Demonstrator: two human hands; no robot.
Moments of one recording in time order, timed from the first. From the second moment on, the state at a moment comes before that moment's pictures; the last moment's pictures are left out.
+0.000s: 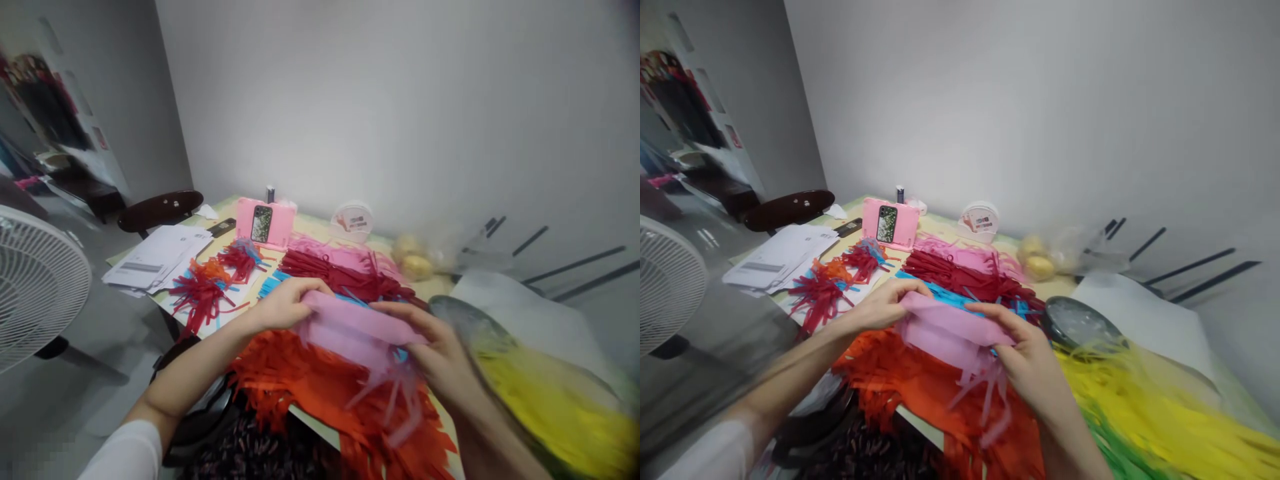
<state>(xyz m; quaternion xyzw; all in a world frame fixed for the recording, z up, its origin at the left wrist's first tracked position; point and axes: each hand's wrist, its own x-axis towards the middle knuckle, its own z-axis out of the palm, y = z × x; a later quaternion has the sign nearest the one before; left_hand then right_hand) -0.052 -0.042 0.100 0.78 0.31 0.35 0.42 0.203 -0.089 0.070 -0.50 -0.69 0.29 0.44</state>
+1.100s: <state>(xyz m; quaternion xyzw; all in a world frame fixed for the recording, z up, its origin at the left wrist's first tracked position) -0.075 -0.052 0.094 0.74 0.29 0.35 0.50 0.176 -0.101 0.070 -0.45 -0.78 0.10 0.41</state>
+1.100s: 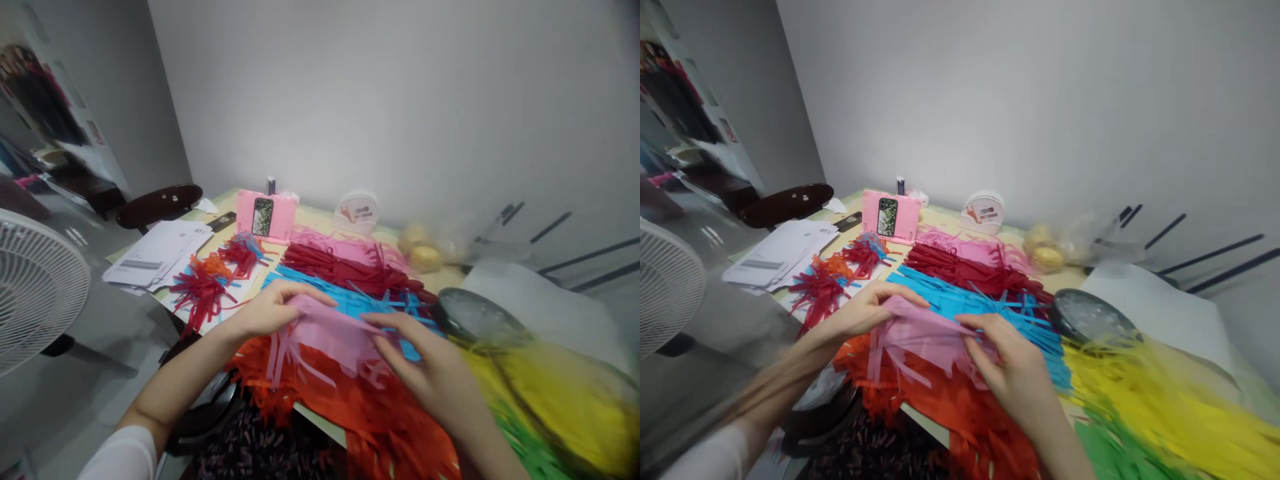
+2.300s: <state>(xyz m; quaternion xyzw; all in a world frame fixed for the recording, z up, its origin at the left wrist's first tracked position) -0.071 -0.056 0.081 0.68 0.27 0.34 0.59 0.194 -0.124 0.055 -0.45 -0.61 0.34 0.55</state>
